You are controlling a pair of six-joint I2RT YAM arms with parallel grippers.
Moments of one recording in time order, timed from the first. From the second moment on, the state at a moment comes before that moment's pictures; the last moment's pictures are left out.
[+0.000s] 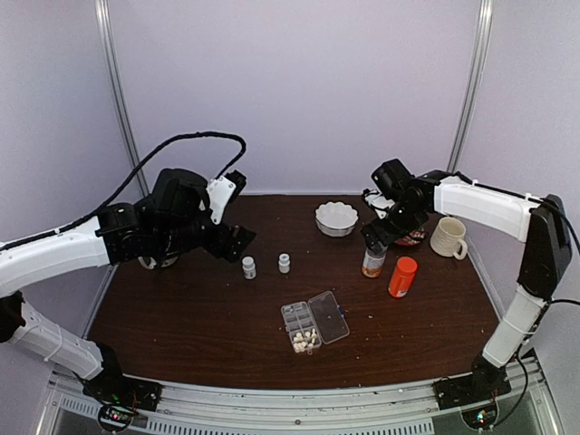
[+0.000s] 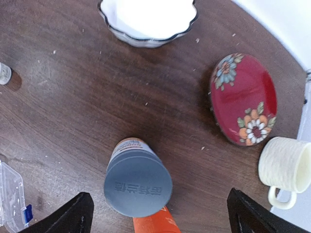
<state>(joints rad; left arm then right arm) -0.94 1.28 1.12 -0.38 -0.33 -0.01 0.53 1.71 1.41 -0.80 0.22 -0.02</state>
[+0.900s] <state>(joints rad) -0.73 1.72 1.38 -0.67 -0.17 -0.24 0.59 1.07 0.98 -0.39 0.03 0.11</state>
